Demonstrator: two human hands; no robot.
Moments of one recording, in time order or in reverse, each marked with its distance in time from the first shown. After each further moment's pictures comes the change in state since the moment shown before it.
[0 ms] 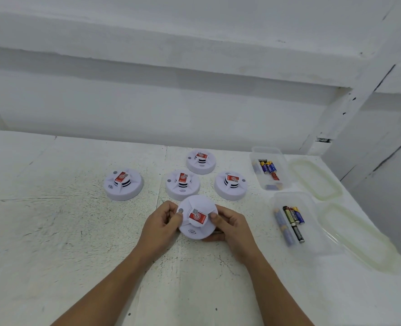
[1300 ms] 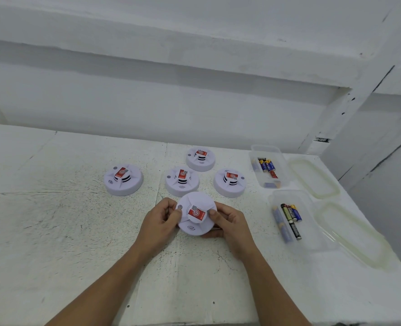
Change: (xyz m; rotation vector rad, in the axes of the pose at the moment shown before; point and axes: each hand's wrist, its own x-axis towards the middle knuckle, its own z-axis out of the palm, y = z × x) left_hand -0.001 -0.006 -0.001 0.018 0.016 0.038; right_hand 0.000 0.005 -0.001 -0.012 0.026 0.001
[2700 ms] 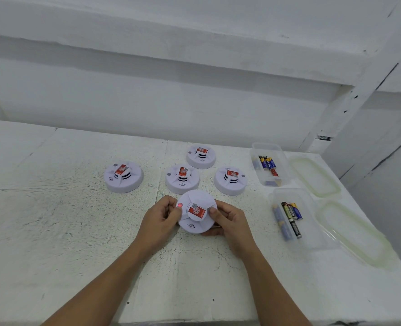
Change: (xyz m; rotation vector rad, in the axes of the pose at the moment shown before) left_hand -0.003 0.005 -0.001 0.018 -0.007 0.017; right_hand -0.001 0.000 0.000 -0.010 -0.003 -0.019
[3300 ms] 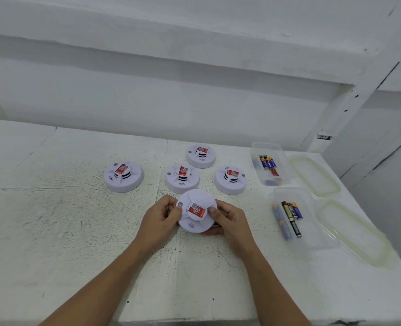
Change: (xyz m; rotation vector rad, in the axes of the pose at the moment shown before) left_hand 0.000 -0.001 0.000 0.009 -0.004 -0.005; right_hand 0.000 0.002 -0.001 -0.022 0.007 0.002
